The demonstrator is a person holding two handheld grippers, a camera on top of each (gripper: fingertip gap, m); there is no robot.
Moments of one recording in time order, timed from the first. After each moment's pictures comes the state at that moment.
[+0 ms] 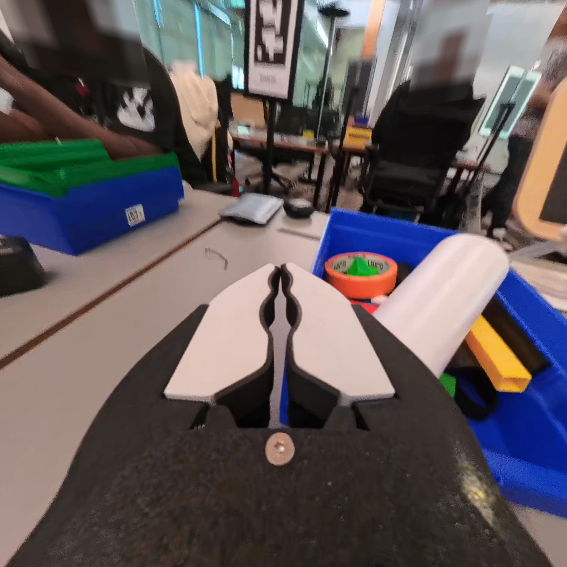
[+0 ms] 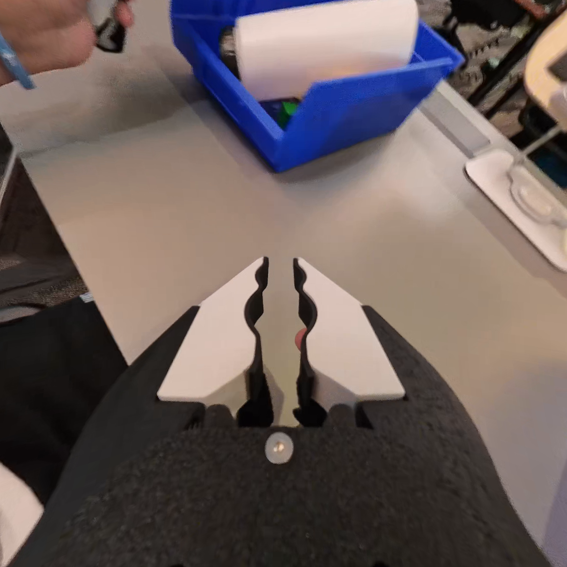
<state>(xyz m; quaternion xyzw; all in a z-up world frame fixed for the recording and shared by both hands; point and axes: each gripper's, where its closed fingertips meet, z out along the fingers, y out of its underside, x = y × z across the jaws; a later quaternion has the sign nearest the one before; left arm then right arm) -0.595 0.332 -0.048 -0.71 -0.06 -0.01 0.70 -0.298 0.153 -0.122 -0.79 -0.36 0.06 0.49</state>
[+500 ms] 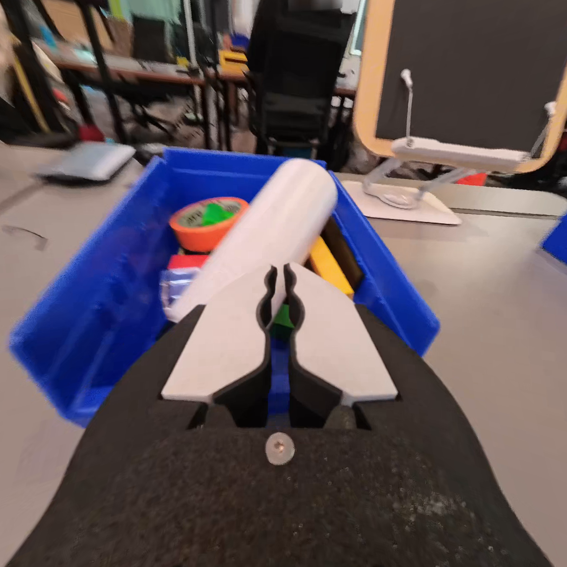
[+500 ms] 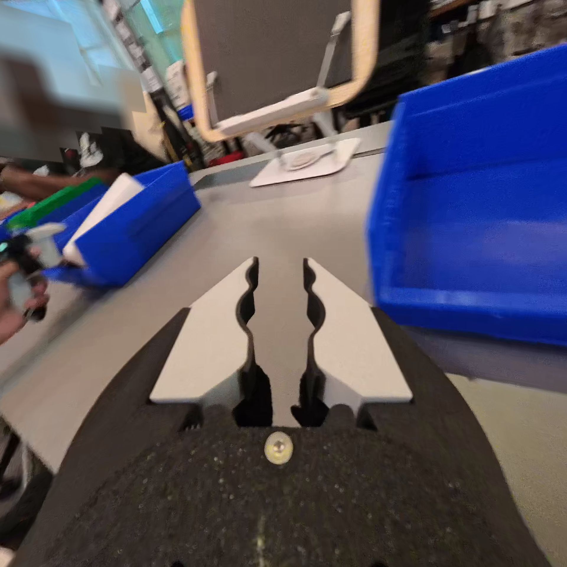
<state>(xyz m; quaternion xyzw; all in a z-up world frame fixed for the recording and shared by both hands) -0.455 0.326 -0.081 -0.77 0.08 -0.15 0.62 -0.024 0.159 -0.094 -0.76 0.04 0.19 0.62</state>
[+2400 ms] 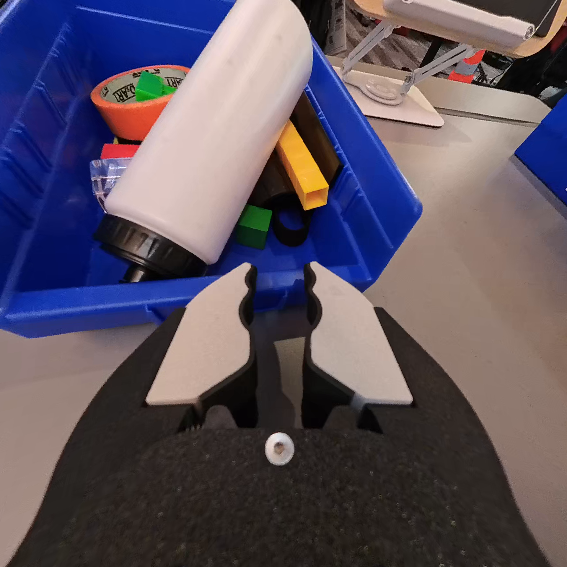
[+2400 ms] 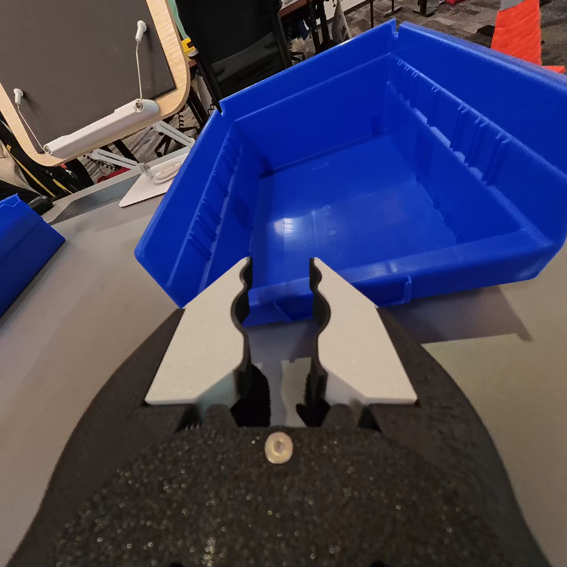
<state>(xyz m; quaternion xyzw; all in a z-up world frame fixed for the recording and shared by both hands) -0.445 0.281 -0.135 -0.84 0.12 -0.18 0.49 0.104 0.164 -0.133 -0.78 0.18 0.08 0.59</state>
